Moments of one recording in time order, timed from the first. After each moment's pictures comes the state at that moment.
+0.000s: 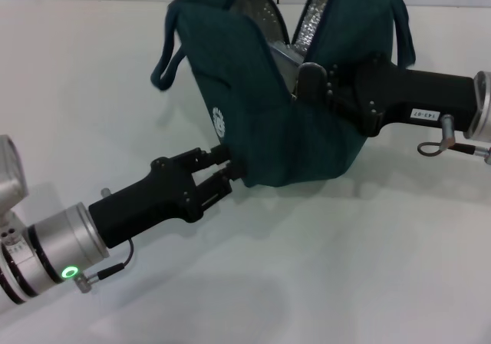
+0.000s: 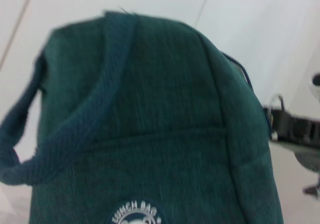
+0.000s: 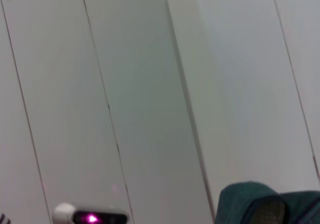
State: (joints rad) left arm -0.43 -2.10 0.76 0.12 1.58 1.55 -0.96; right arm 0.67 2.02 -1.07 -0.45 -1.42 -1.57 1.22
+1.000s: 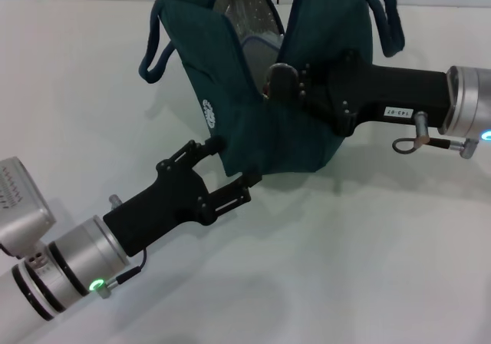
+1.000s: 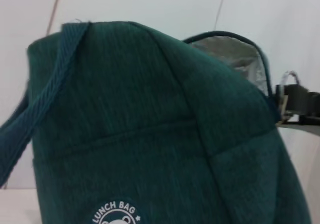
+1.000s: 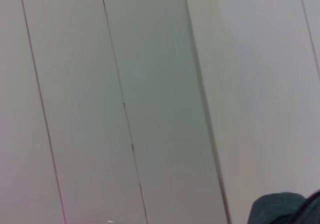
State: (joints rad) left arm -0.45 -2.11 0.75 -0.07 1.44 1.50 -0.64; right arm 0.72 2.03 -1.19 -0.42 -1.32 -1.54 1.18
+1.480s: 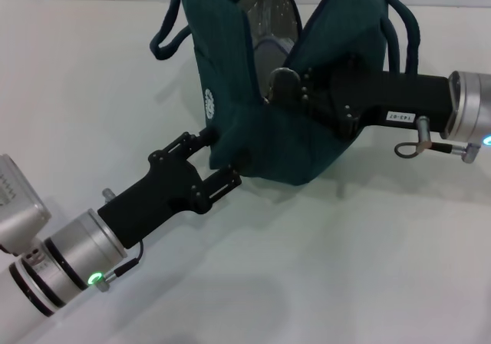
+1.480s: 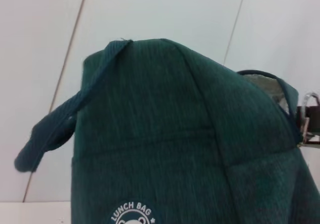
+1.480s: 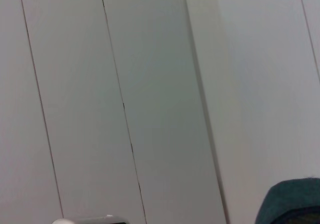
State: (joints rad) left arm -0.46 -2.11 0.75 -0.10 1.38 1.50 -0.60; right arm 0.70 2.03 -1.20 -0.42 -1.32 -1.54 1.17
